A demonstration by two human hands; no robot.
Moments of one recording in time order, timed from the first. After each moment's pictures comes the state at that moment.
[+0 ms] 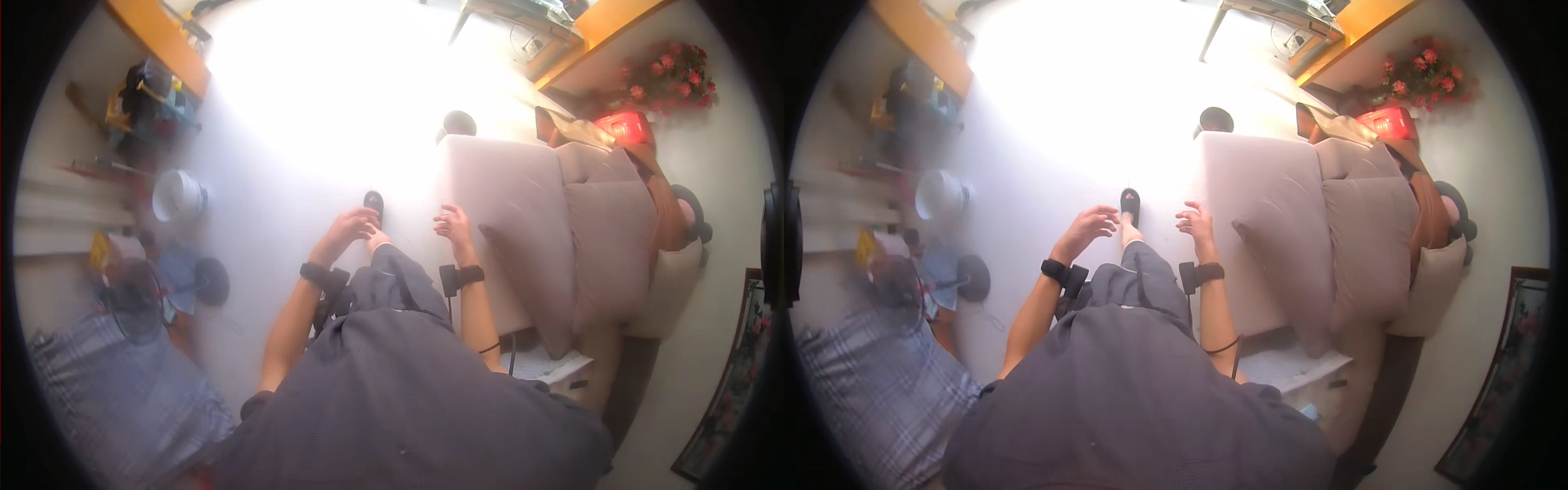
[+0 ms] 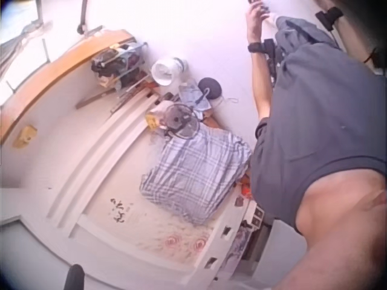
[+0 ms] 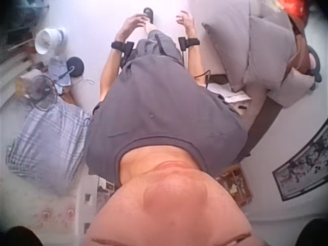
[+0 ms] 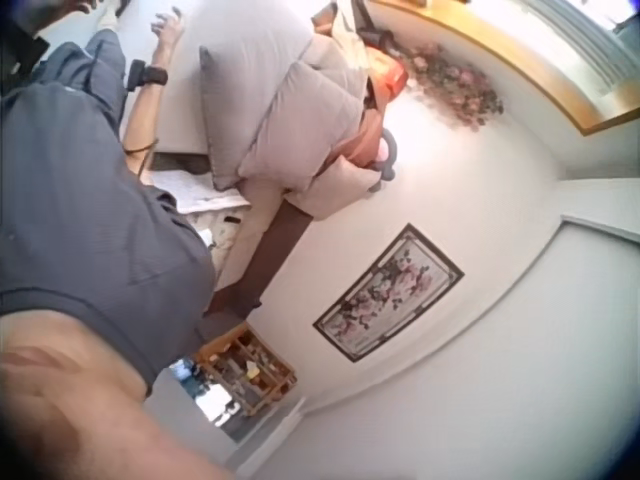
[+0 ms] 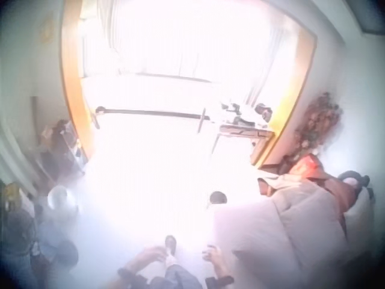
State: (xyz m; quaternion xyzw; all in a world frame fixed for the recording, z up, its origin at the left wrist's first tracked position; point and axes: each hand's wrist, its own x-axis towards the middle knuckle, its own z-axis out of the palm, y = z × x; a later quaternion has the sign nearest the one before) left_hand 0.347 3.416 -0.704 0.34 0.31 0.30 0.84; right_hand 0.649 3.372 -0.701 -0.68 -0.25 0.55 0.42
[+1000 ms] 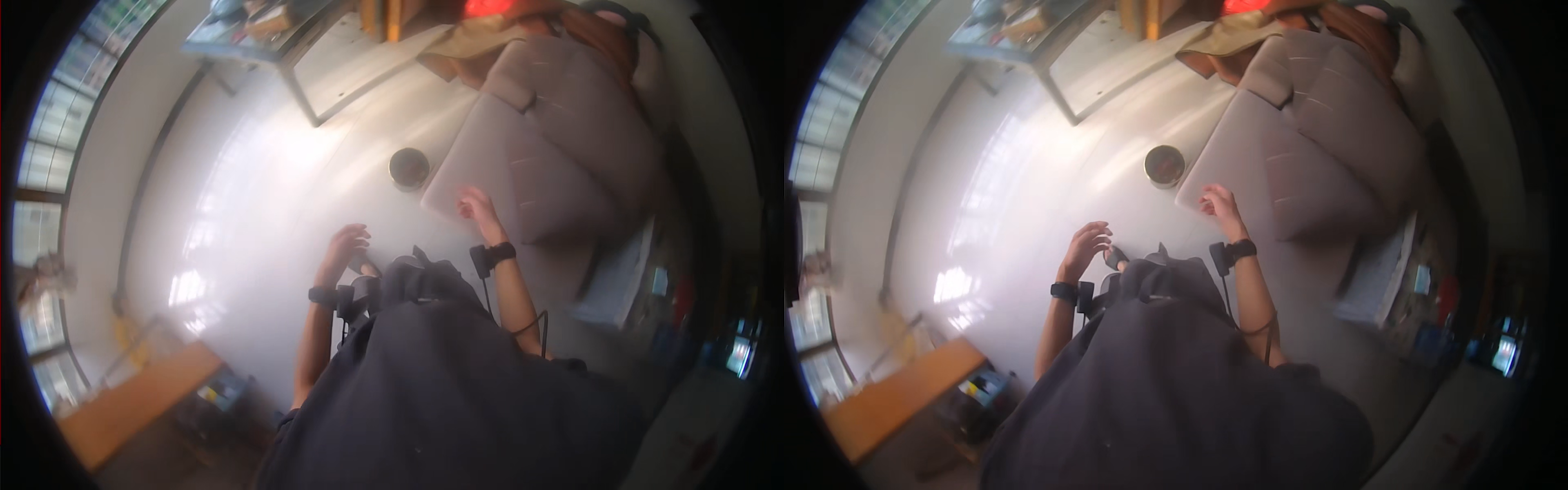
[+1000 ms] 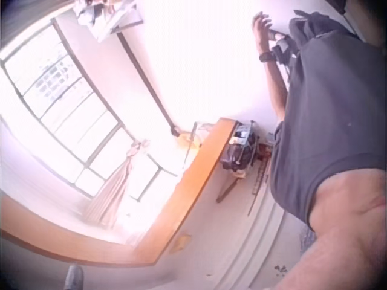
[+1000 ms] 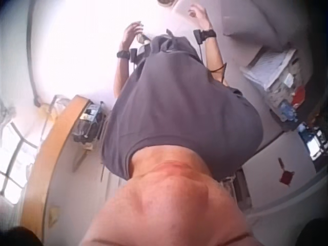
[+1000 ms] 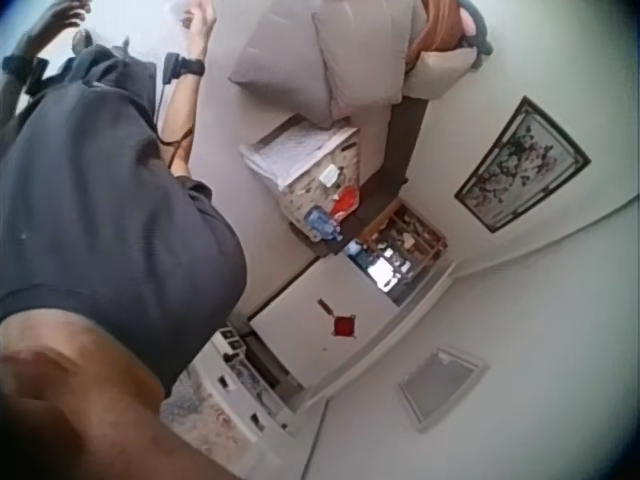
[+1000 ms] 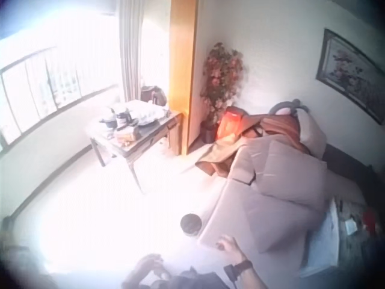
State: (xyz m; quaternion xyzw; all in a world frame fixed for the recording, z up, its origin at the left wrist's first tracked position) left_hand 0.453 4.240 -0.831 0.42 0.18 0.00 0.89; right_hand 0.714 3.963 -0.804 -0.71 -0.03 0.35 0.61
